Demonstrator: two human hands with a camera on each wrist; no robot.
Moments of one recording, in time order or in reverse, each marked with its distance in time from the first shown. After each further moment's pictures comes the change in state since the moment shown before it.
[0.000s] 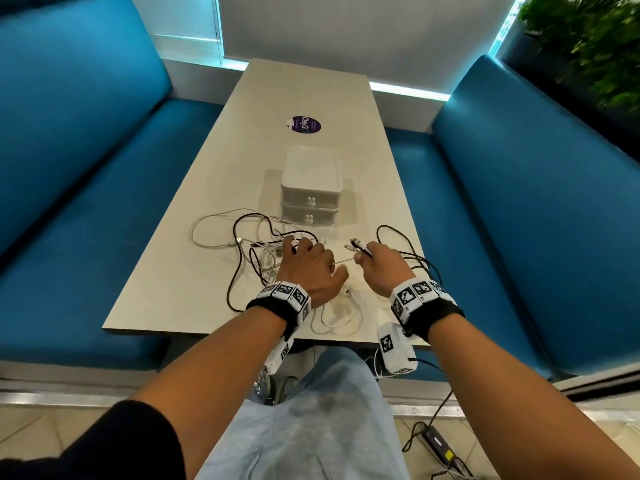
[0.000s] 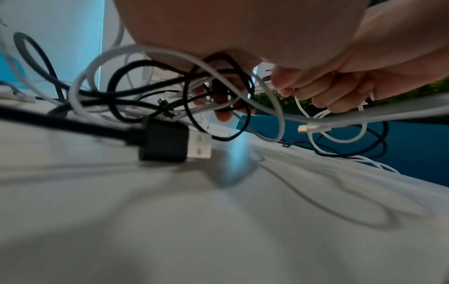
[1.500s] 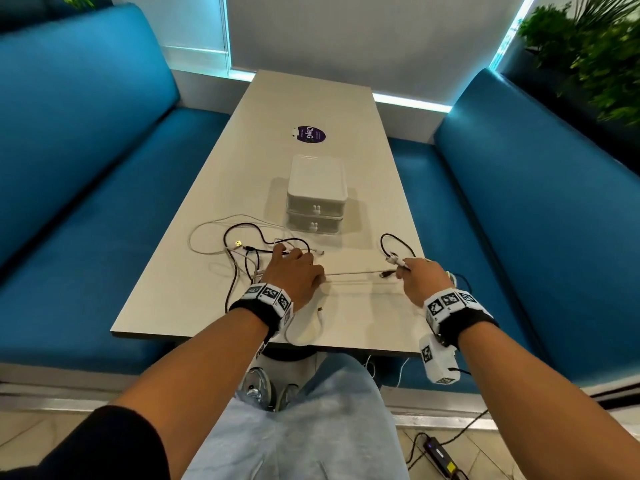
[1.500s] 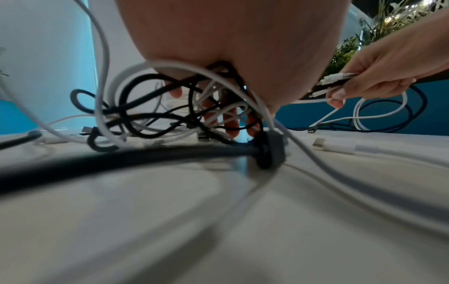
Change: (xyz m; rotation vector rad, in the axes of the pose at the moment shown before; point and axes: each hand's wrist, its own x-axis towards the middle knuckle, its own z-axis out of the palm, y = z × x) left_hand -0.008 -0.042 -0.006 0.188 -0.092 0.120; right_hand -0.001 0.049 -0.027 -0.216 0.033 0.180
